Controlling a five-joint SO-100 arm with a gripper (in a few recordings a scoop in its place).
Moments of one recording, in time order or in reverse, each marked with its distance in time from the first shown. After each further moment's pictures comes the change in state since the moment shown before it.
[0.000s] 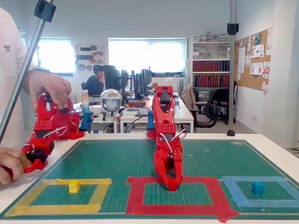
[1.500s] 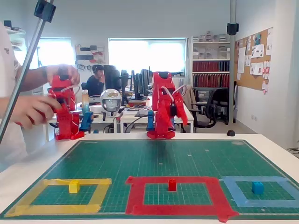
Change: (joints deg) arm -3.9 72.2 46.5 28.0 4.1
